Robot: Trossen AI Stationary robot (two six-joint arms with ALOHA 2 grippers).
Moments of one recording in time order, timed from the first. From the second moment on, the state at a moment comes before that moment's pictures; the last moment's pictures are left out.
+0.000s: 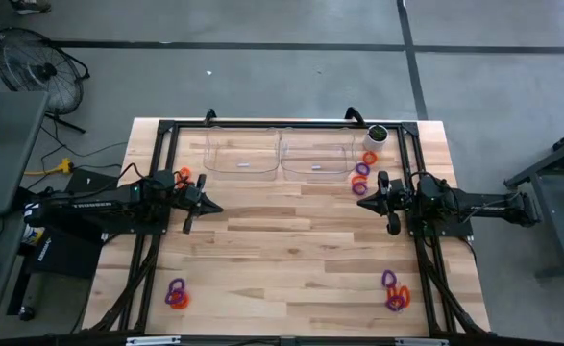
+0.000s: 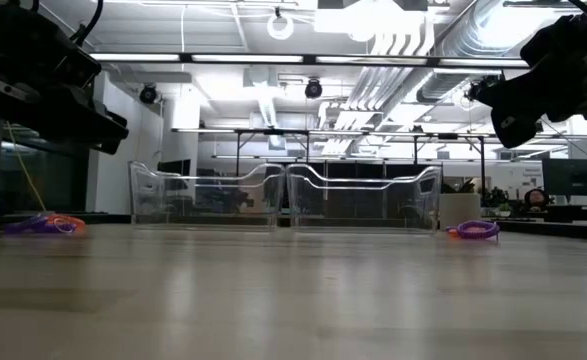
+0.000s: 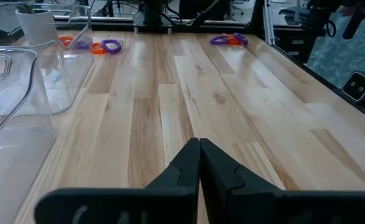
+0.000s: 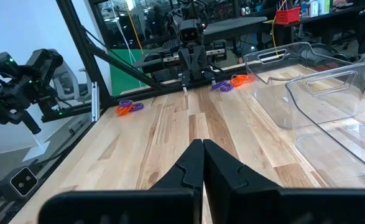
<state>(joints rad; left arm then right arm) 0.21 0.33 0.02 0.05 0.36 0.05 -0.08 0.10 0.01 0.05 -0.12 0.25</state>
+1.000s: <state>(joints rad) 0.21 0.33 0.02 0.05 0.36 0.05 -0.10 0.10 0.01 0.07 -0.18 0.08</state>
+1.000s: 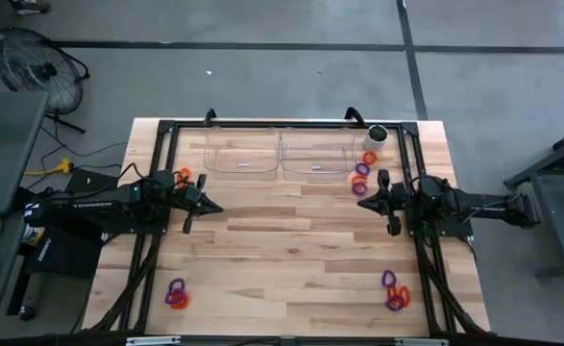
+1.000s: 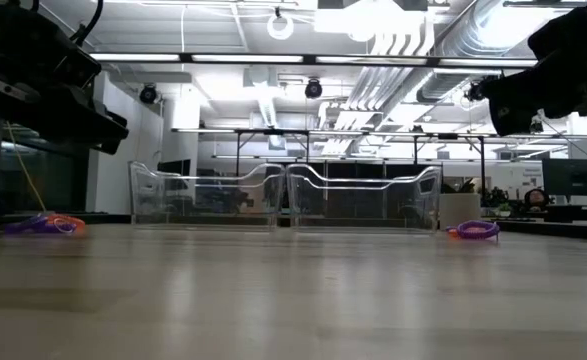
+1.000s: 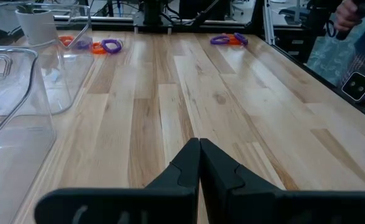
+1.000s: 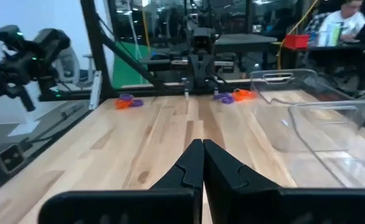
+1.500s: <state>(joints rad) 0.21 0.33 0.02 0.05 0.36 0.05 -0.17 0.26 0.24 -0.21 -0.01 0.06</state>
